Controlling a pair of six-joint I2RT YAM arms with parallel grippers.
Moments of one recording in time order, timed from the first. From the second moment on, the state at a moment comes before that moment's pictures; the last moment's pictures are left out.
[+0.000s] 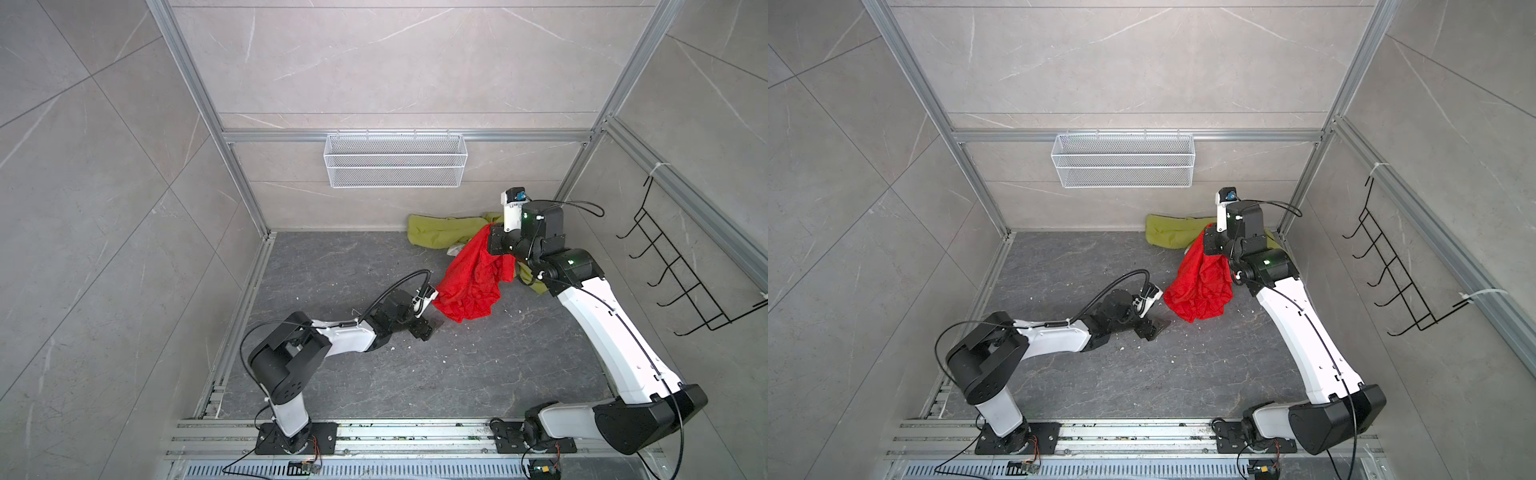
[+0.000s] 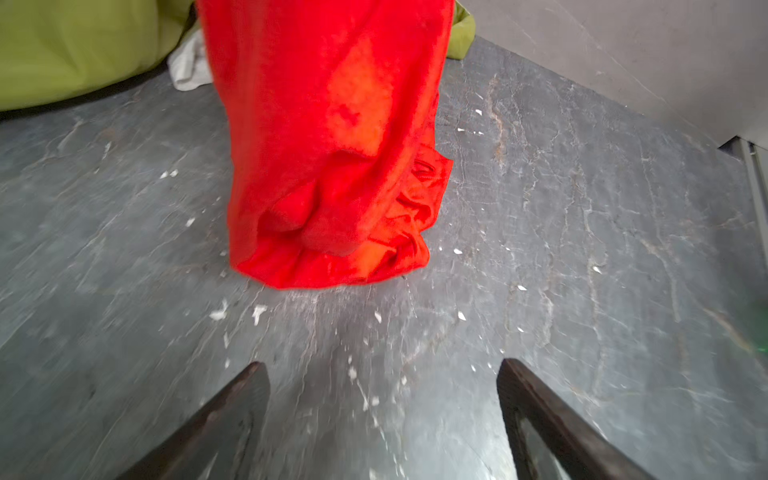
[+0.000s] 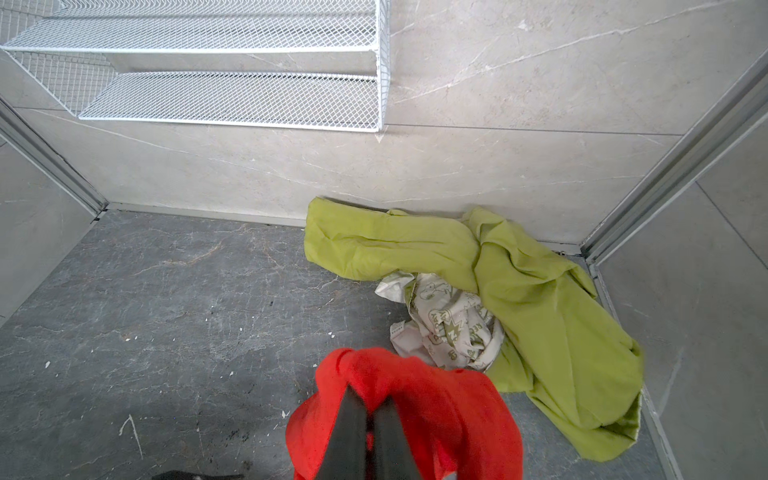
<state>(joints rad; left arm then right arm) -0.83 1.82 0.90 0.43 0.22 0.01 0.31 1.36 1.57 -0.65 0.12 0.09</state>
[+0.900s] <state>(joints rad) -0.79 2.07 1.09 0.68 0.28 0.00 0.31 1.34 1.57 -0.65 0.09 0.11</state>
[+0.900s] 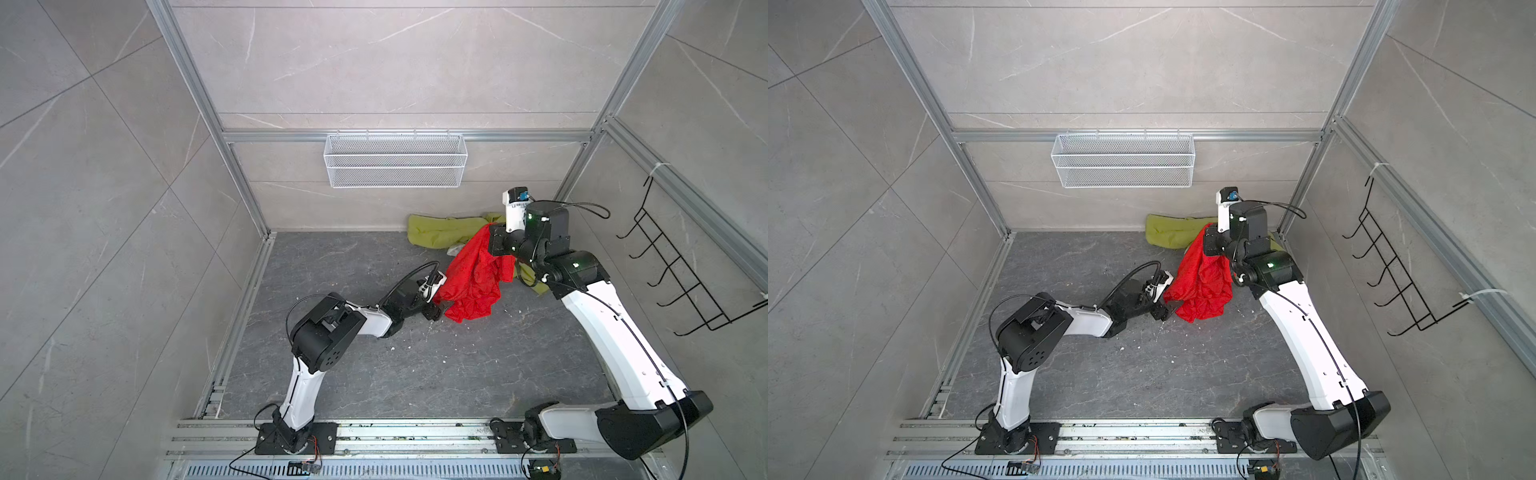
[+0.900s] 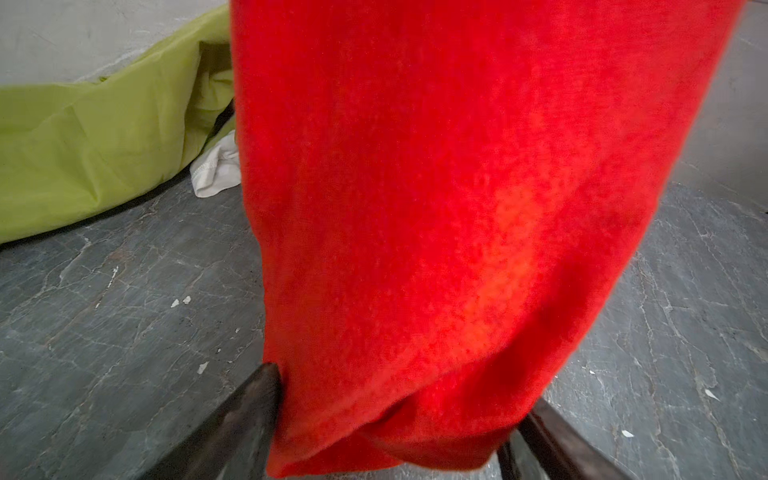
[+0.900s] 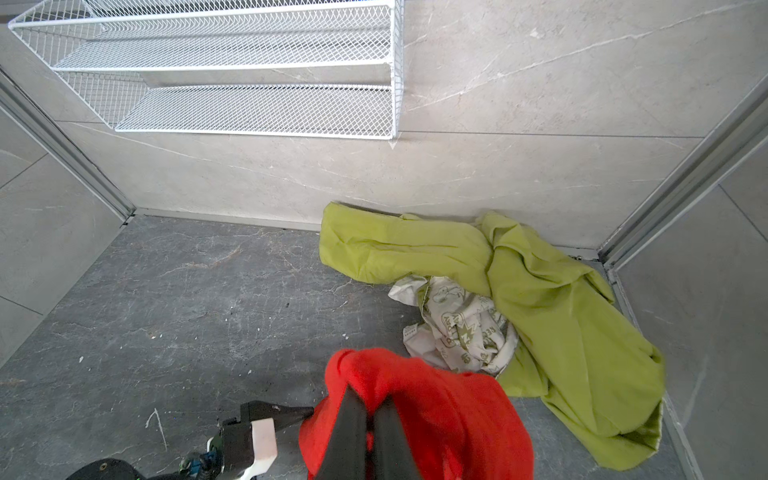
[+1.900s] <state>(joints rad) -0.79 1.98 1.09 0.59 0.28 -0.01 0.31 1.30 1.56 -0.65 0.11 0.11</state>
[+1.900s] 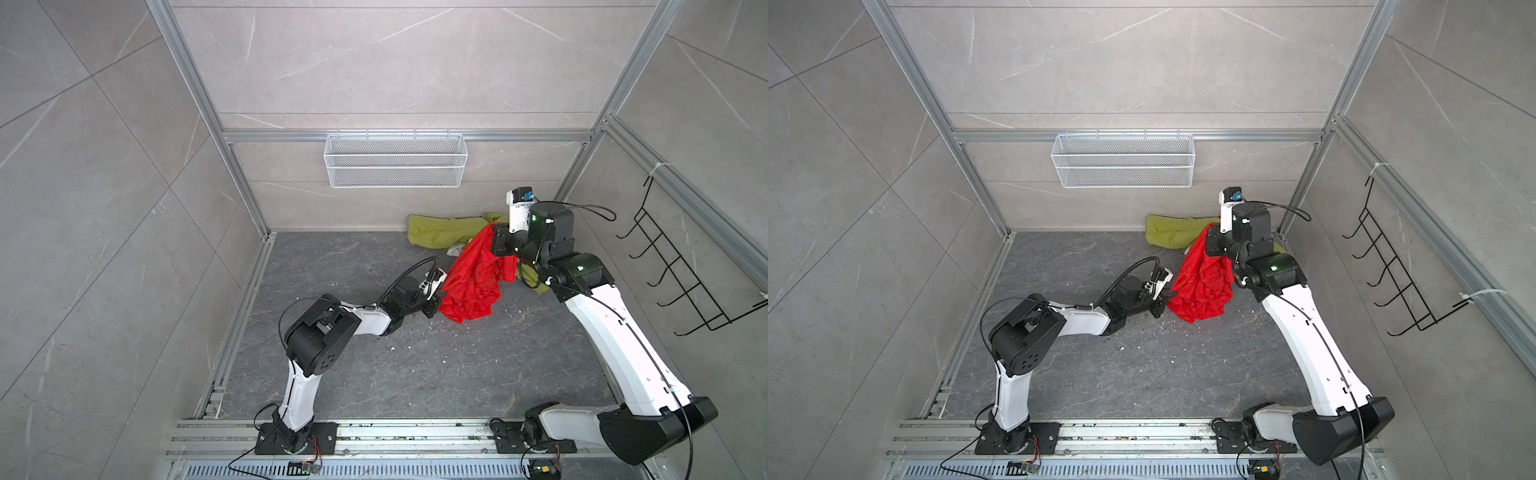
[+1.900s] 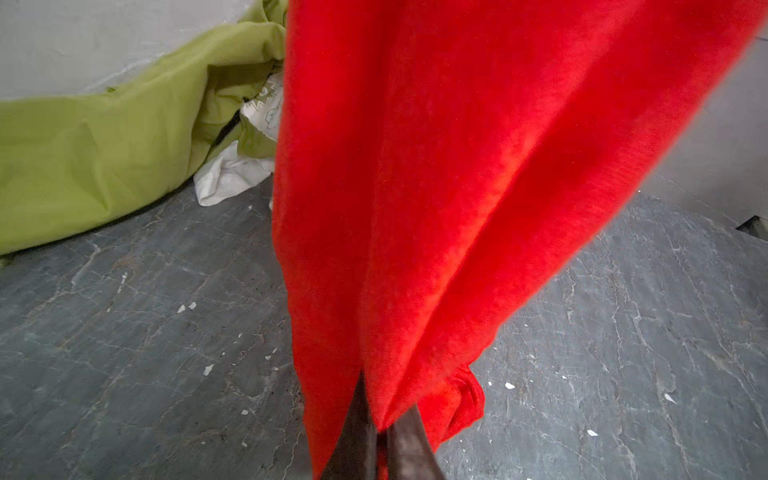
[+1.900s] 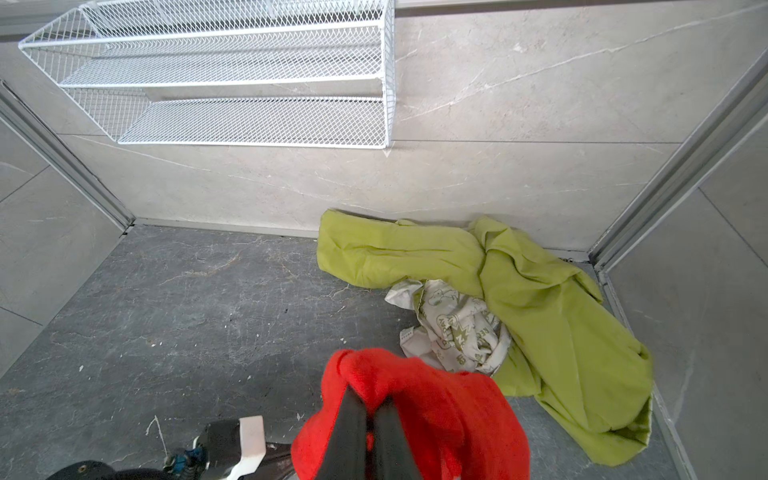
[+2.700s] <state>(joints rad) -0.79 1.53 1.07 0.25 0.22 0.10 0.31 1.27 1.67 -0.71 0.14 0.11</state>
